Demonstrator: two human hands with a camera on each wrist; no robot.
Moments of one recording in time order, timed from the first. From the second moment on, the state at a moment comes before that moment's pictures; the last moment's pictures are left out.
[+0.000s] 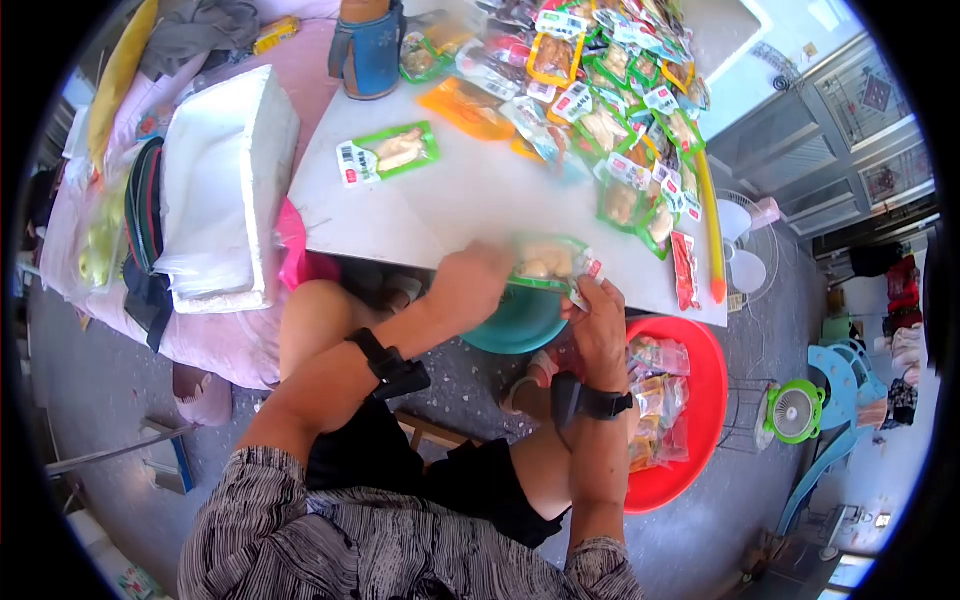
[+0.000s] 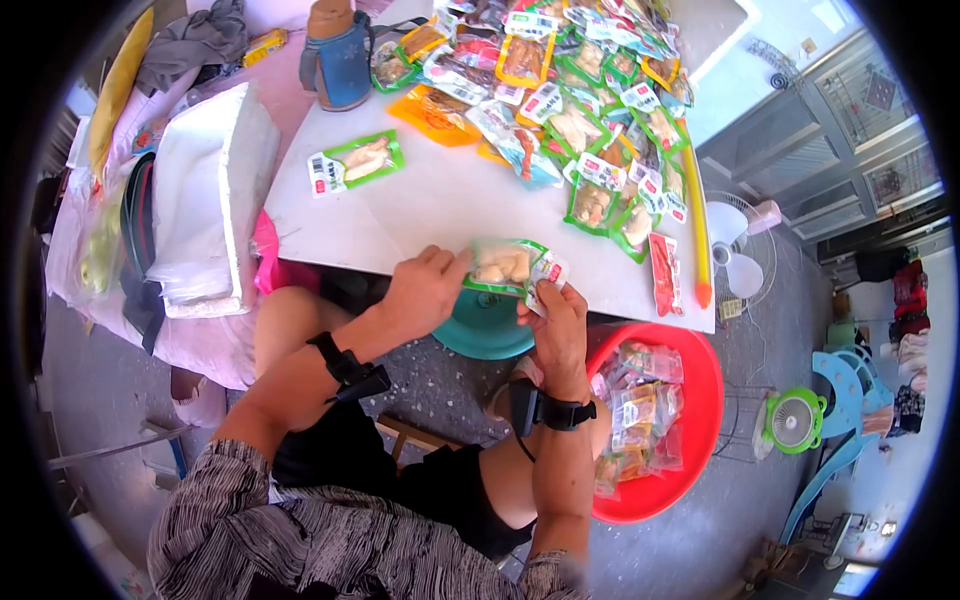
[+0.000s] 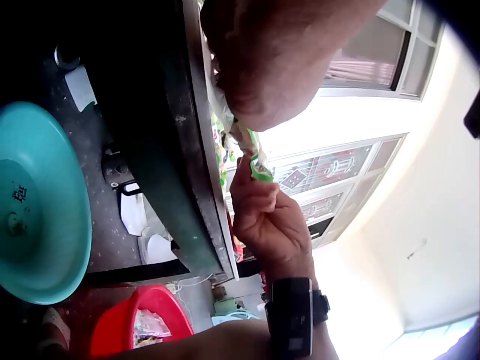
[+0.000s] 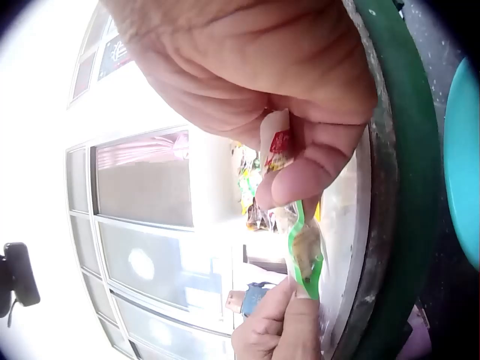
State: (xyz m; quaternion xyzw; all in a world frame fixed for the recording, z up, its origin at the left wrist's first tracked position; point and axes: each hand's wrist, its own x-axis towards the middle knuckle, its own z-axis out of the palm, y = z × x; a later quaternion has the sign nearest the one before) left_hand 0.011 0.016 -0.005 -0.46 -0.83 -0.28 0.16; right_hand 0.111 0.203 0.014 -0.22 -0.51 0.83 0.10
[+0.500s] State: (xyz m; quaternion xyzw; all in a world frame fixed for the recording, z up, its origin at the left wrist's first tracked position) left_hand 0.013 0.018 0.000 -0.46 -0.79 -0.36 0.19; right_hand 0.107 0.169 0.032 -0.23 -0.69 0.69 0.04
